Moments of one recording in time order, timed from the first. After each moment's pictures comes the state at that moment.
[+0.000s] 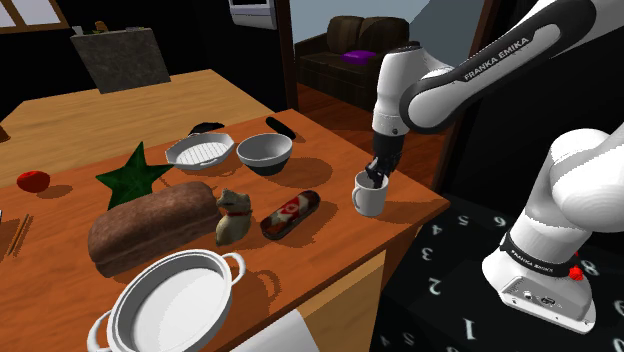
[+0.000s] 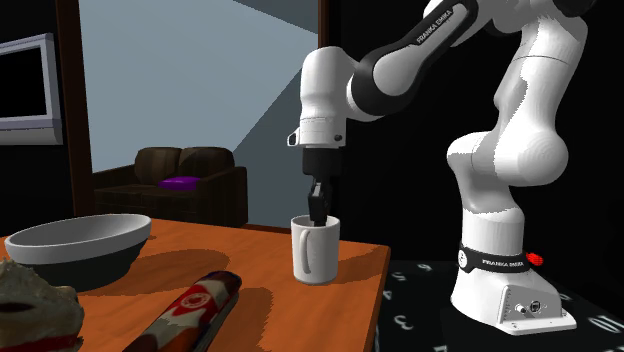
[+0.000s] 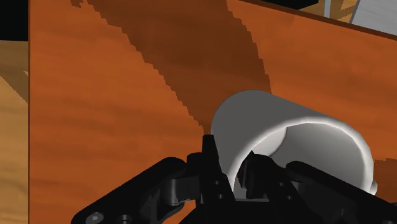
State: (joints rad) arm 0.12 -0.43 0.06 -2.75 0.09 2.35 0.26
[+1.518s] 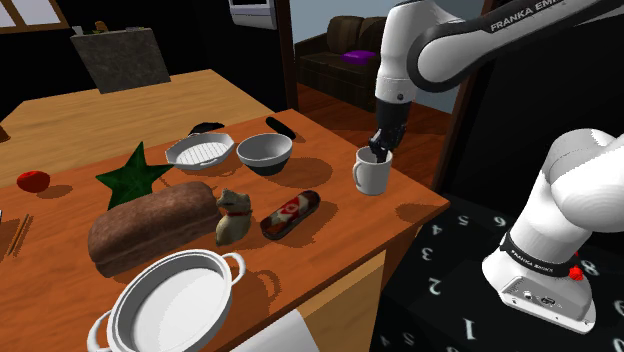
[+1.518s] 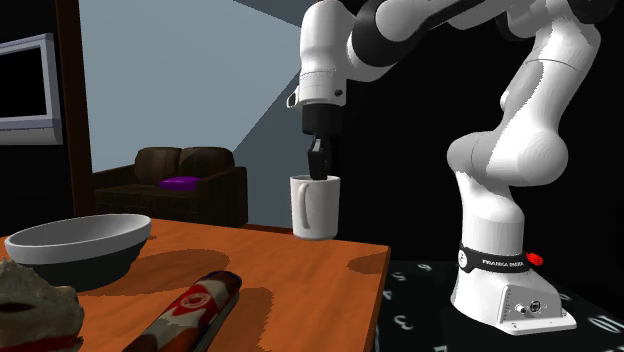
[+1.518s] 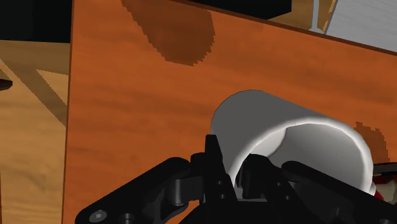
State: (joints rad) arm 0.11 -0.55 0.05 -2.63 0.08 2.10 0.27
